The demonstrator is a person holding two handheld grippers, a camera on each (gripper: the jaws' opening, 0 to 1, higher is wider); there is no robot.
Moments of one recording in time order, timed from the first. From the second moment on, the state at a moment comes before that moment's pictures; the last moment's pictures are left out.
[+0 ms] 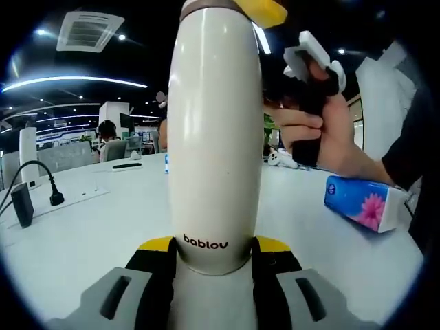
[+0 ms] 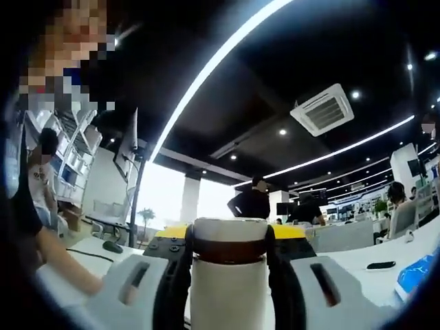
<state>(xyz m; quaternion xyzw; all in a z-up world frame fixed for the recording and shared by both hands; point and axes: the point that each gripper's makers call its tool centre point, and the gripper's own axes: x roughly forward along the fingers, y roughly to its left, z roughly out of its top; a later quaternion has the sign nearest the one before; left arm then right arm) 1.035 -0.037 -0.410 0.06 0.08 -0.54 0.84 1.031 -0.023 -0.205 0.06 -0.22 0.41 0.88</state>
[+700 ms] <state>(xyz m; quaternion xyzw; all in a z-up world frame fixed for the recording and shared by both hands) 1.036 -0.038 -0.411 0.06 0.08 -0.54 0.84 1.026 -0.023 -0.205 0.10 -0.21 0.54 0.81</state>
